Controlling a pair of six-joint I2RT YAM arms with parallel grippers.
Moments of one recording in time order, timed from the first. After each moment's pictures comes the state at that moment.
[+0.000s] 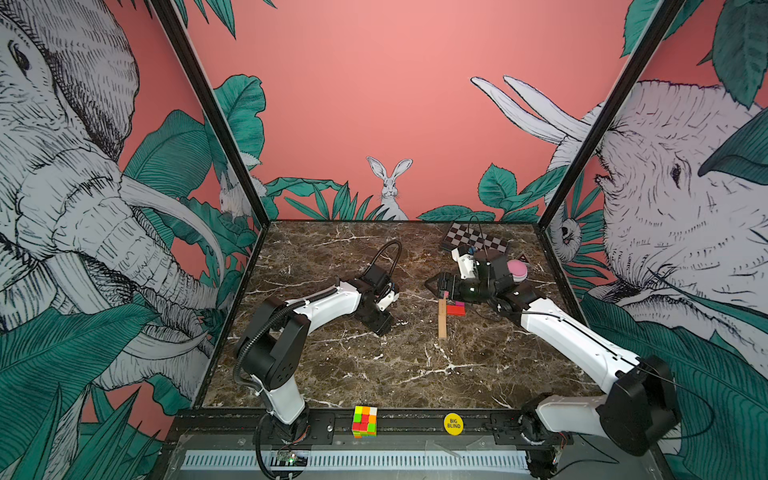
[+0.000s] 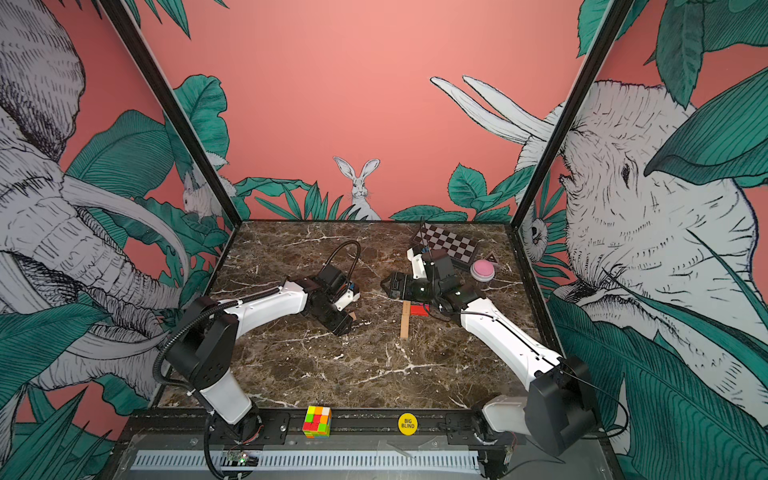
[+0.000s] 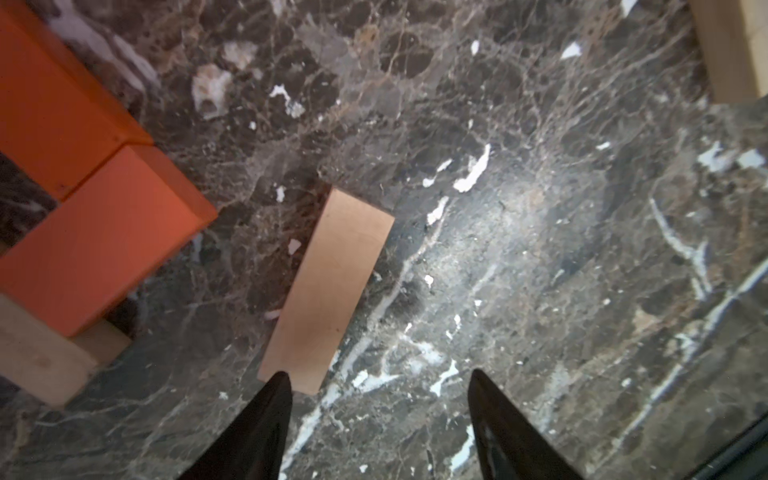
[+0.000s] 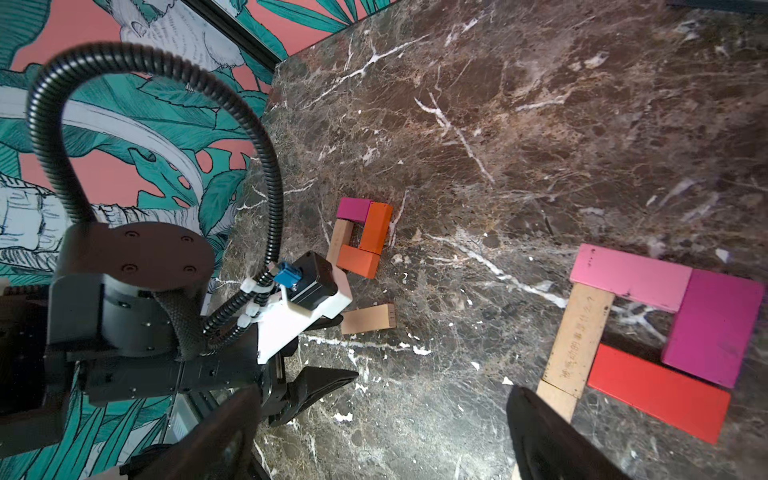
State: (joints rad) left arm -0.64 1.70 1.09 -0.70 0.14 0.10; right arm 0.50 1.30 0.96 -0.32 -0.36 0.56
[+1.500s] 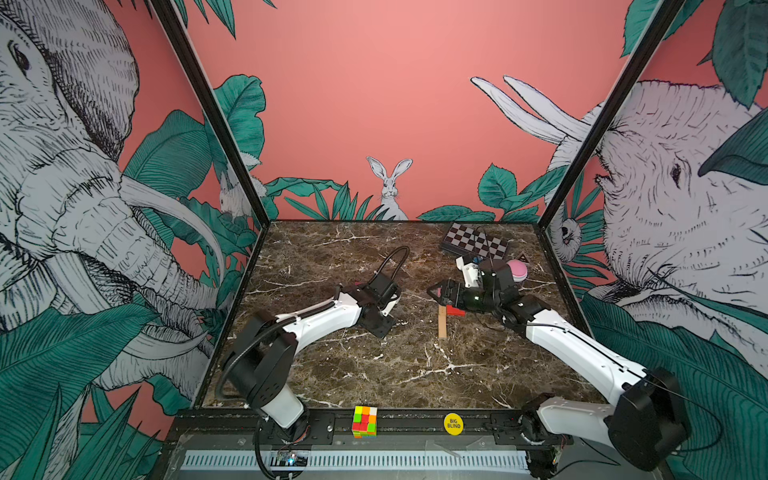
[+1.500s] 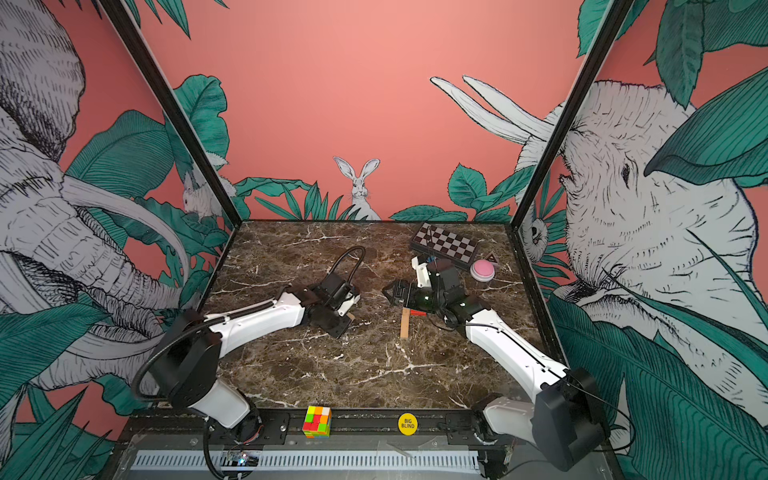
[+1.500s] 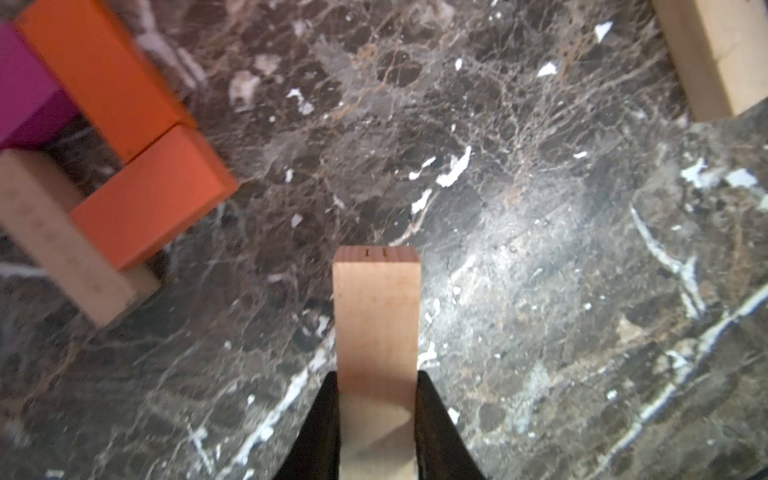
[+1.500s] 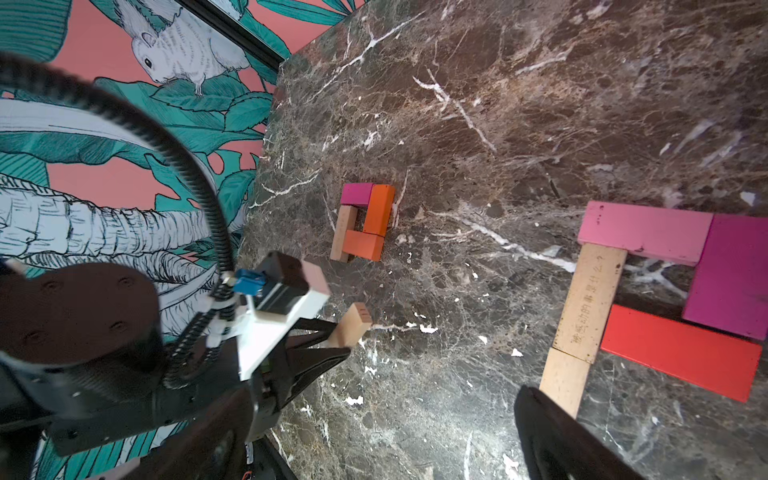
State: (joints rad) left arm -0.74 1.53 0.99 -0.69 -0.01 -0.12; right arm 0.49 1.23 0.86 -0.26 -0.39 0.63
